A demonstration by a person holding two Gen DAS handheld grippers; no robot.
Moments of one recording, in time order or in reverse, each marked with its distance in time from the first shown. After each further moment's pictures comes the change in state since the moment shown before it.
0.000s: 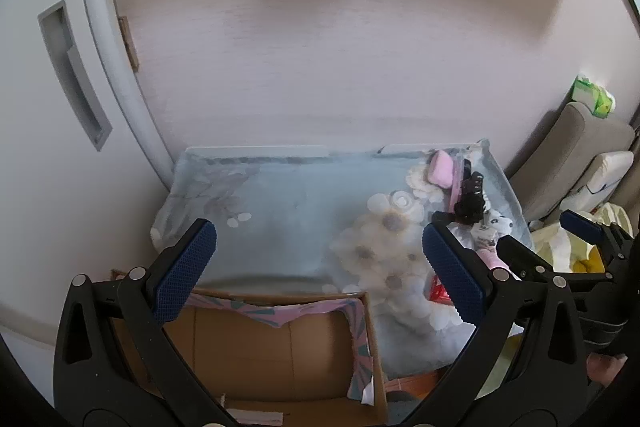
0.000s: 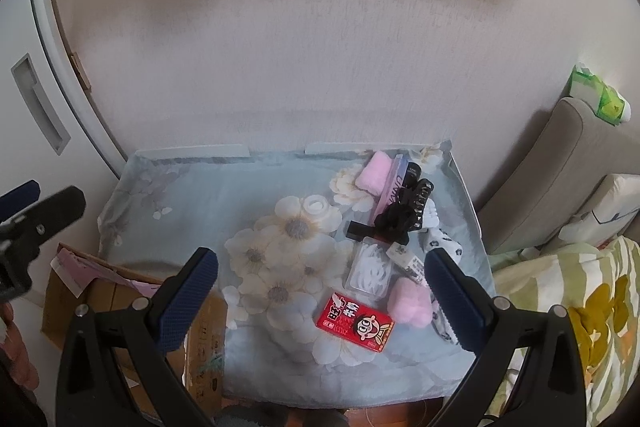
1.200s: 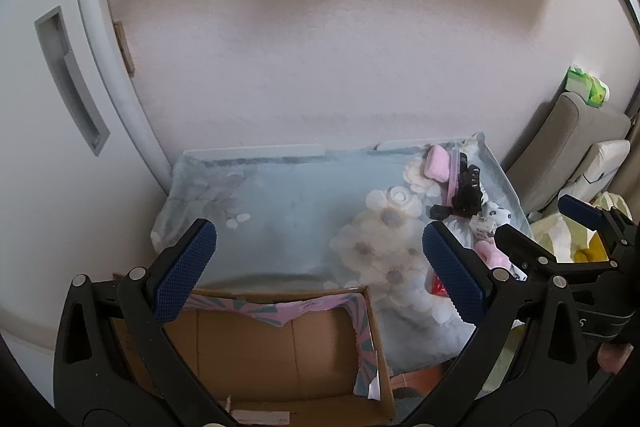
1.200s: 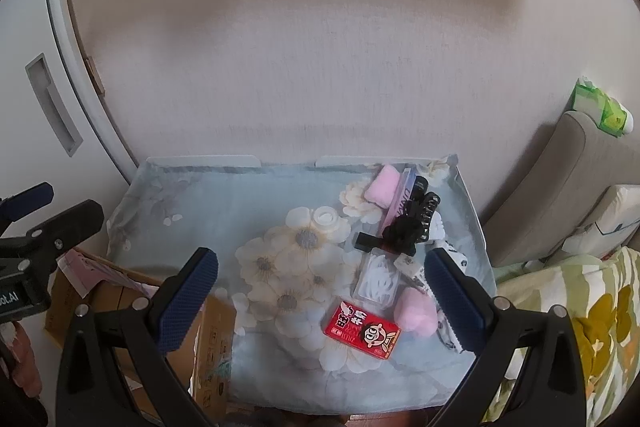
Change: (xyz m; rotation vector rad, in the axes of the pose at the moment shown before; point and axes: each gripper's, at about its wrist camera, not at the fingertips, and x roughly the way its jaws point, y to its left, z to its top) left arm -0.003 -0.003 -0.007 0.037 0.000 0.000; right arm -0.005 0.001 -0.011 -0.015 -0.035 0.028
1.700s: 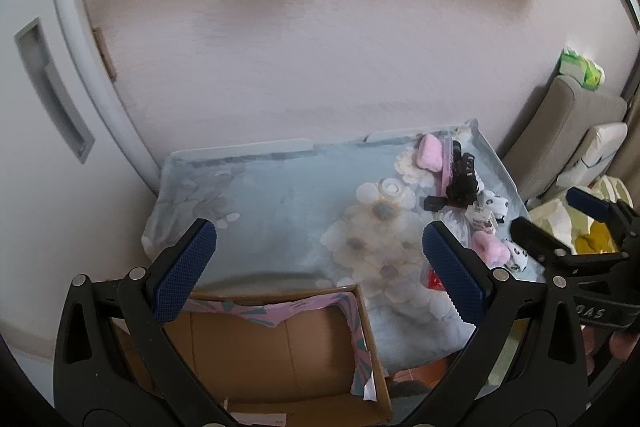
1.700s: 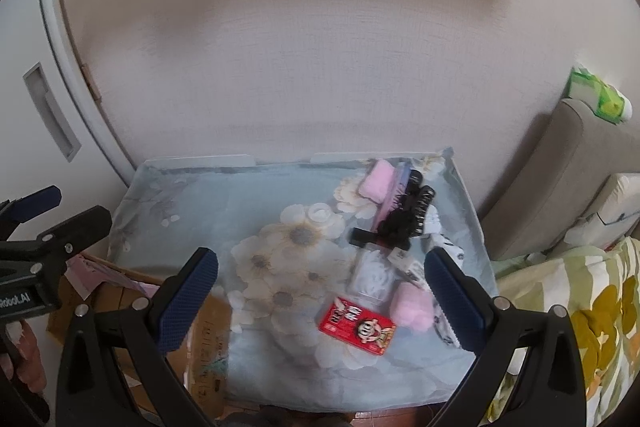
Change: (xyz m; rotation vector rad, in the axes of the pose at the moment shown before) left arm 0.014 -0.016 0.002 0.052 0.029 -0.013; right arm -0.003 -0.023 -0.012 0.035 -0.005 0.000
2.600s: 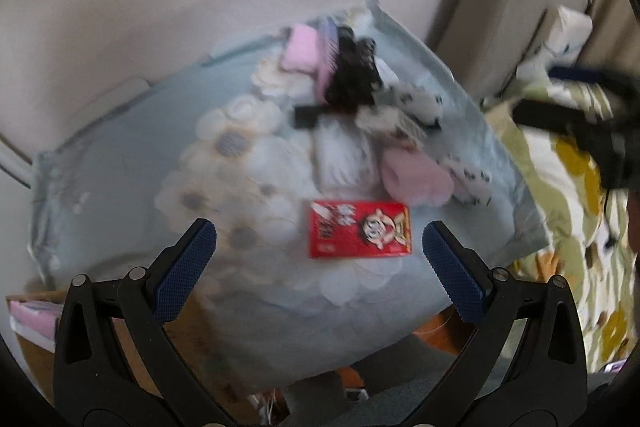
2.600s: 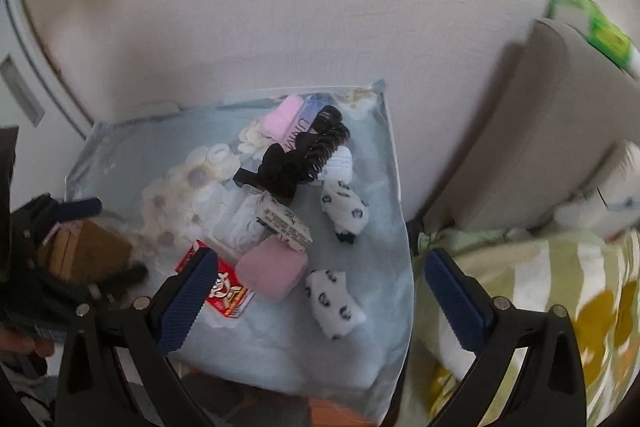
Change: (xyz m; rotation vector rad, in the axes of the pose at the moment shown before) left arm 0.120 -0.173 -0.067 0.235 0.249 -0.153; right arm 0.065 -0.160 -0.031 -0.089 0.173 0.076
